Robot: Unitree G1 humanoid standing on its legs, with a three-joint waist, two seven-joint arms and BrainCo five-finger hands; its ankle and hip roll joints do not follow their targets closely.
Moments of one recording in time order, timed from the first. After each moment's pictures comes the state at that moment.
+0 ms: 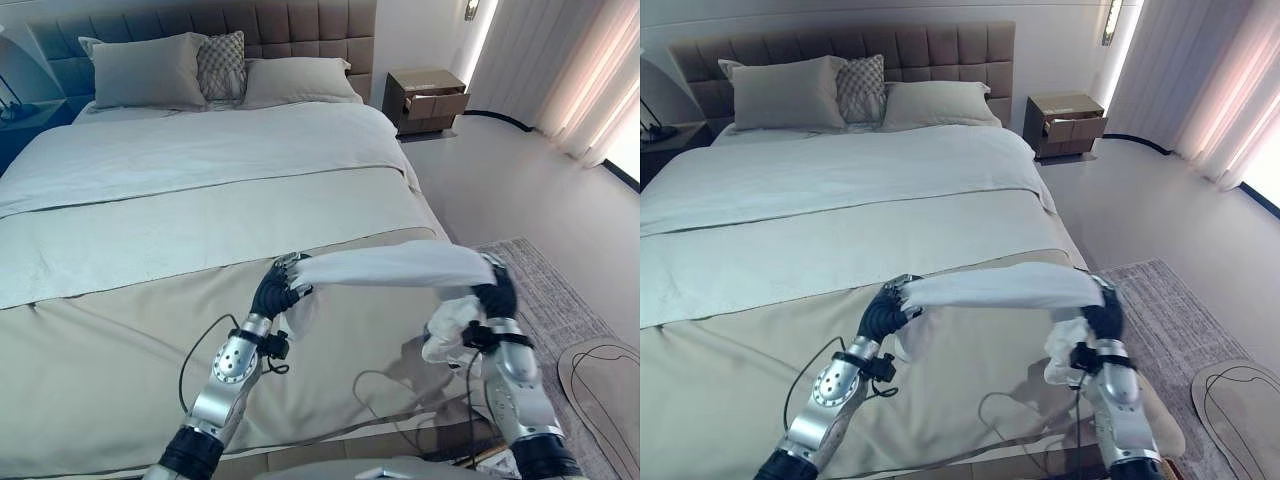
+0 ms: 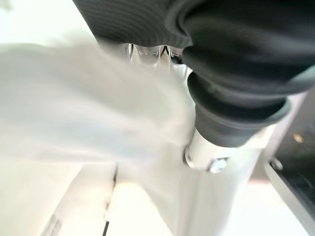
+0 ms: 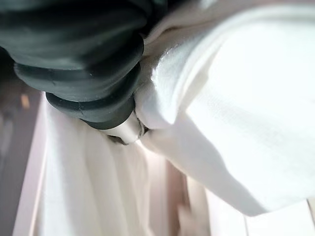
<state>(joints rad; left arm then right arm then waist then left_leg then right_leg) 0.04 0.30 -0.32 0.14 -0.33 -0.30 -0.04 0.05 -0.30 -0.17 0.18 0.37 -0.31 -0.20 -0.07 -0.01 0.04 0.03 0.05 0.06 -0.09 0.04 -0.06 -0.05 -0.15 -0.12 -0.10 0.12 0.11</state>
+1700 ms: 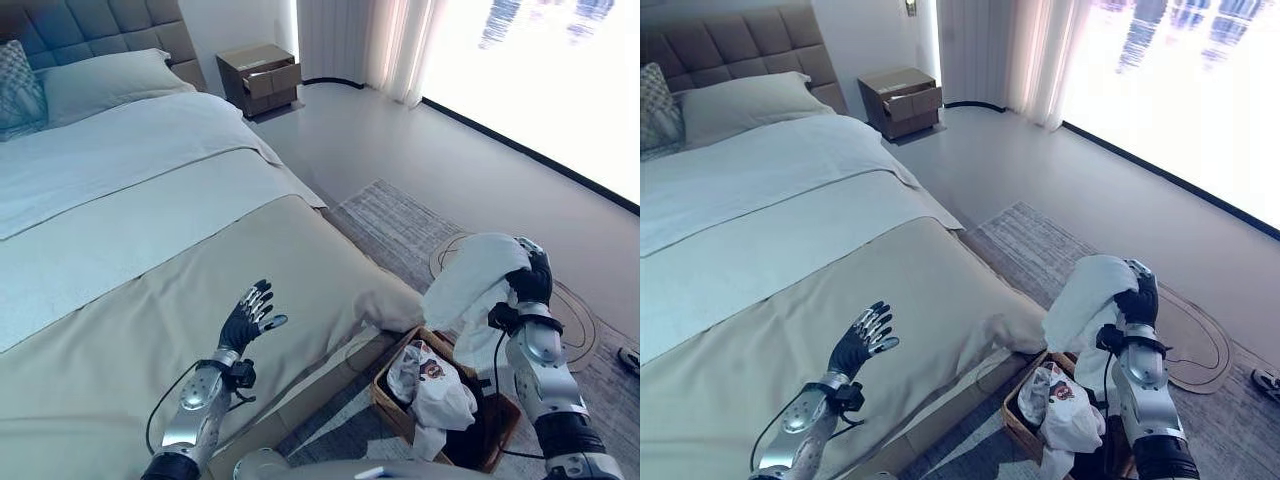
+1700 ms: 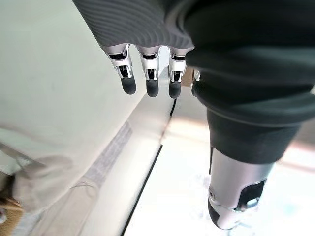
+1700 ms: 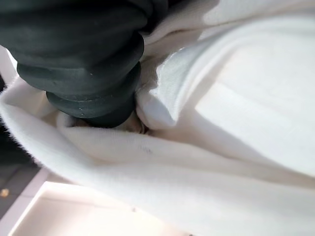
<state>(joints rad) 0.08 0.30 -0.21 0.33 -0.52 -0.25 -0.14 -0.05 -0.41 -0.05 0.25 0.33 -0.25 -0.23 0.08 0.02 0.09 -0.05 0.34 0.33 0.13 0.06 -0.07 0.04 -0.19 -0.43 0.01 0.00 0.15</state>
